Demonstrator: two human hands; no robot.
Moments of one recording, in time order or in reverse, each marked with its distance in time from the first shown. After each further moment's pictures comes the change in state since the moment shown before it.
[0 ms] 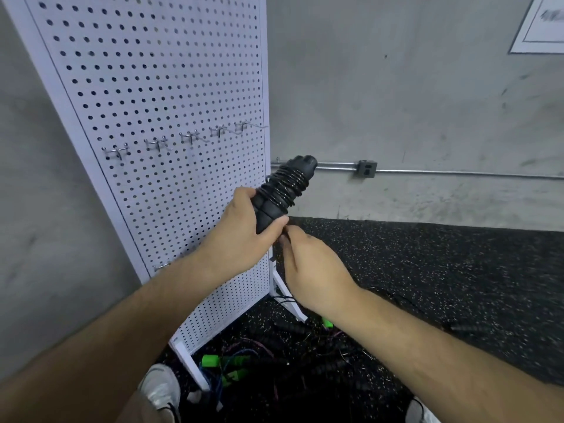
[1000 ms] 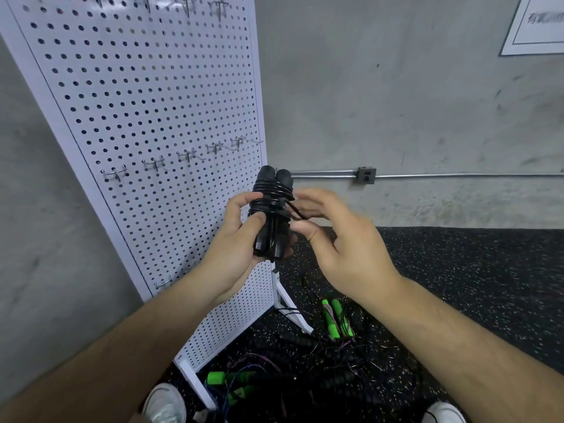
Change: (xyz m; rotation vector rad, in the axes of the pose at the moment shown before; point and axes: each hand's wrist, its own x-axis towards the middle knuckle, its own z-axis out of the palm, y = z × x) left_hand -0.003 0.024 -0.001 -1.002 -0.072 -0.179; right_hand 0.005 0.004 -0.061 0.282 0.336 -0.211
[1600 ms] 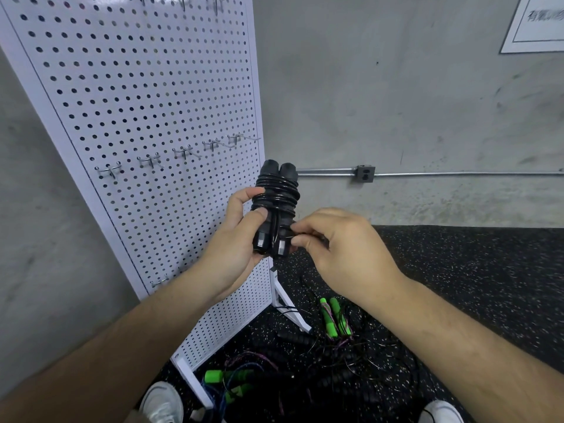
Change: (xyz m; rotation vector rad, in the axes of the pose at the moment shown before) left_hand 0.001 0.000 0.005 -0.089 -0.030 -0.035; right_hand -0.001 0.006 -0.004 -0.216 -0.131 0.067
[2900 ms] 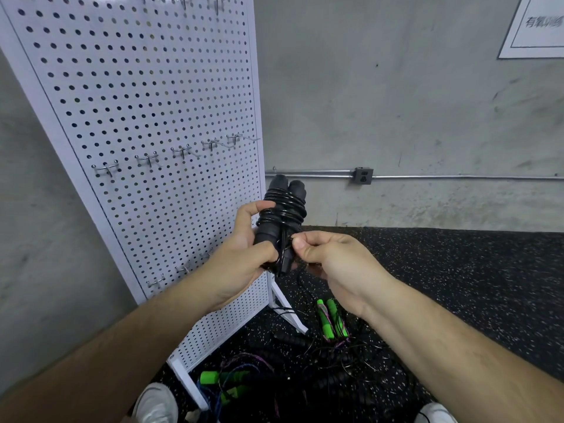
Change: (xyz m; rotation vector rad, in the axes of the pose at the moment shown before) left_hand -0.007 -0.007 -0.004 0.106 -0.139 -0.081; right_hand -0.001 -0.008 0.014 1.014 -0.122 0.871
